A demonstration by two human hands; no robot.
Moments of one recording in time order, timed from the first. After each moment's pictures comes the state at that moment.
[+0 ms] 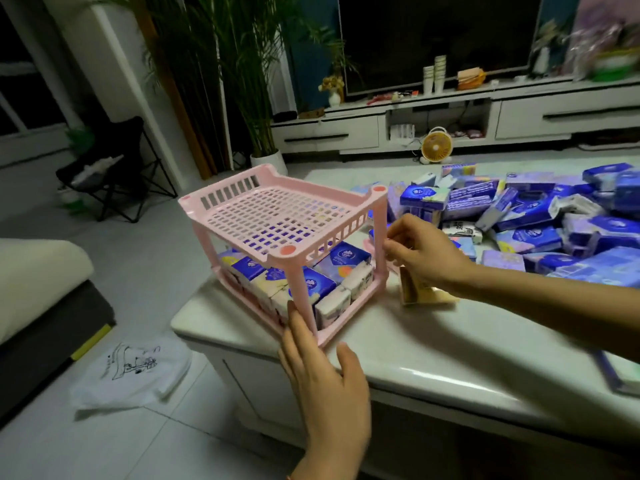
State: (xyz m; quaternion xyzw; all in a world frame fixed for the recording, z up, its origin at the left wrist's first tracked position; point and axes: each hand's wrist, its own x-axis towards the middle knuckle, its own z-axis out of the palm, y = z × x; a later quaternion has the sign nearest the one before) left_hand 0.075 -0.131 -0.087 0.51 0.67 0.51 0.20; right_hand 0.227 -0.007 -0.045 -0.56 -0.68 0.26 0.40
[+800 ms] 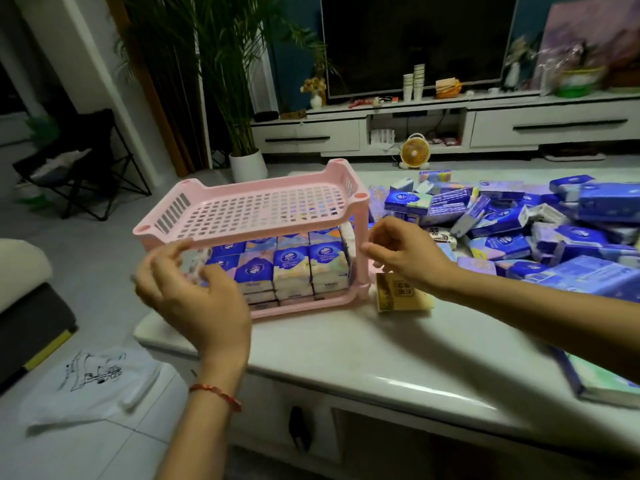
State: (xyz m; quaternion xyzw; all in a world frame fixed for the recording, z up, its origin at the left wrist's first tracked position) left_hand 0.015 -0.046 -0.042 0.39 0.59 0.71 -0.05; right_hand 0.237 -0.008 -0.040 -0.53 -0.69 0.25 0.41
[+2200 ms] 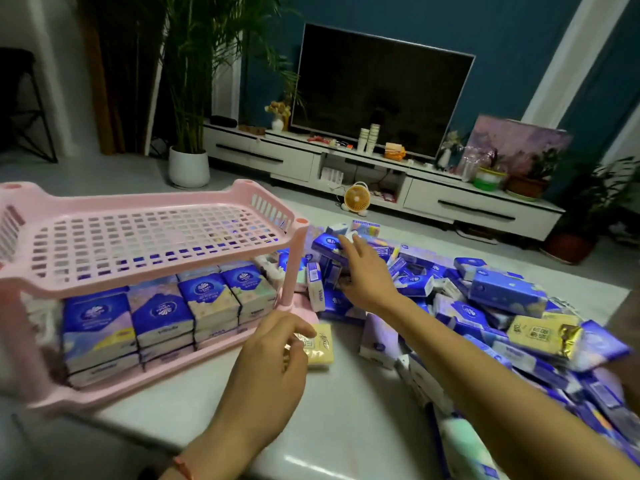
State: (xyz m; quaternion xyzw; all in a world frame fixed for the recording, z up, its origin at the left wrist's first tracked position) left_hand 0.140 -0.054 -0.085 0.71 0.44 0.52 0.20; right_hand 0.320 0.067 -0.045 -0.67 -0.73 -0.06 0.12
